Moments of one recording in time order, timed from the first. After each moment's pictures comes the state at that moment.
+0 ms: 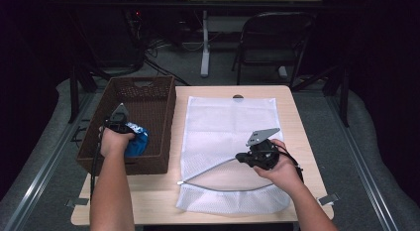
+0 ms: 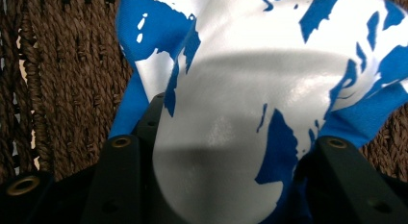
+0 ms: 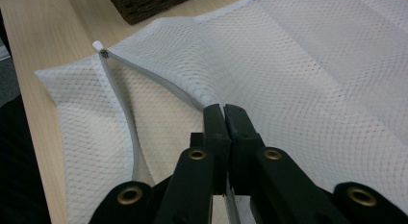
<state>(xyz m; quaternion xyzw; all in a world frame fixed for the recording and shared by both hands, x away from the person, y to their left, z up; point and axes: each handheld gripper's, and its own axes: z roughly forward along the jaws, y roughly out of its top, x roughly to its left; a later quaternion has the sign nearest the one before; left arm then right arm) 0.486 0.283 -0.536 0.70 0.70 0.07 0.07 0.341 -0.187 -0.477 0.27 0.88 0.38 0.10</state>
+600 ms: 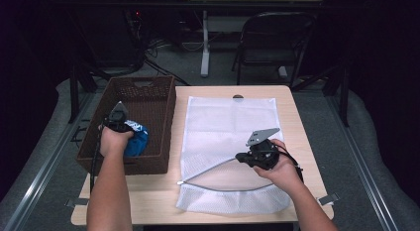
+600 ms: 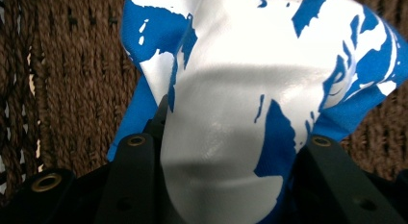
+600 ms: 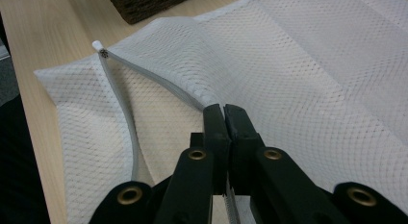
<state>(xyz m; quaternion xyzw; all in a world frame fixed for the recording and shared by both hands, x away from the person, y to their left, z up) 0.484 0.283 -0.526 0.70 0.70 0.08 0.11 0.342 -0.187 -0.478 0.27 0.88 0.38 0.10</state>
